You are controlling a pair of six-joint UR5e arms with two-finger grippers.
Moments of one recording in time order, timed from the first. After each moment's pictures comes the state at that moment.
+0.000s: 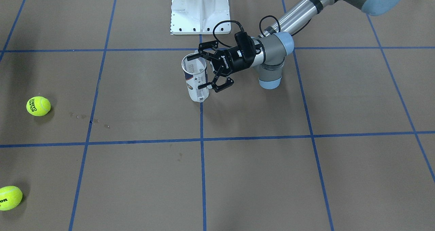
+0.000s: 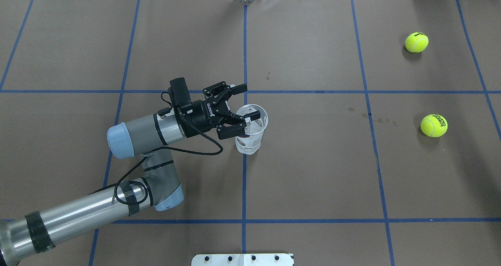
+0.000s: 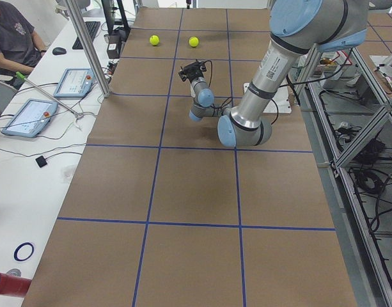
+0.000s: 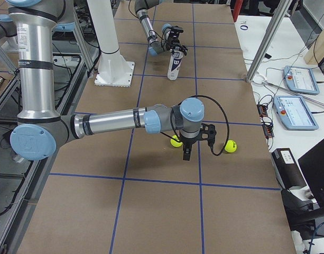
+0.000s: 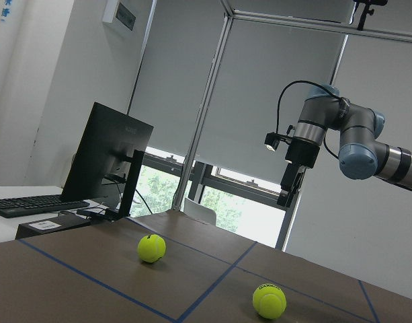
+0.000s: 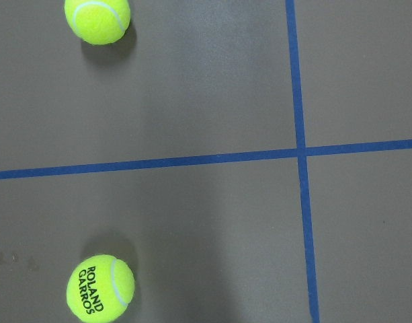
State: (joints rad) left arm -0.46 -2.30 -1.06 -3.66 -1.56 -0.59; right arm 1.47 -1.59 1.76 -1.55 2.39 0.29
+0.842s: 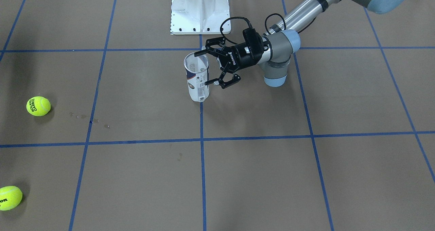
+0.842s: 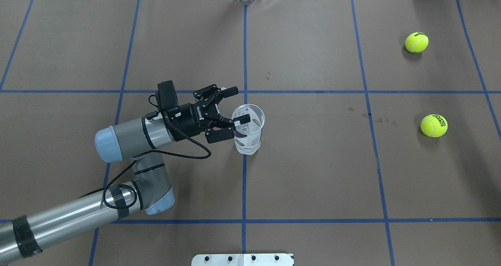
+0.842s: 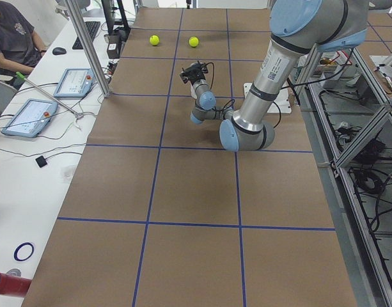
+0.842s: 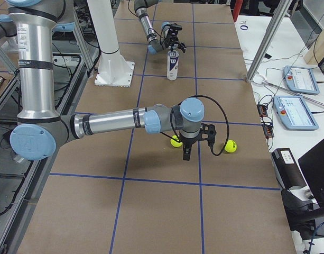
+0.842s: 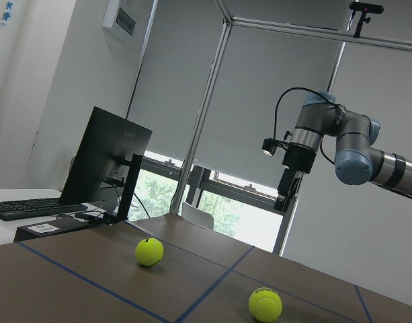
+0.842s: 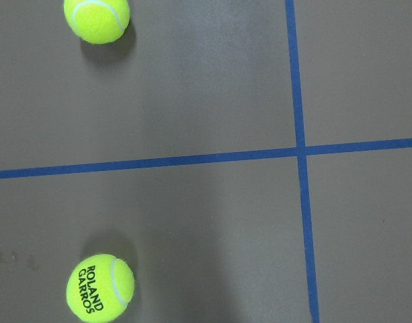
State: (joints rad) left arm -0.46 -2.24 -1.13 -3.67 -1.56 -0.59; right arm 1.47 -1.59 1.76 -1.55 2.39 0.29
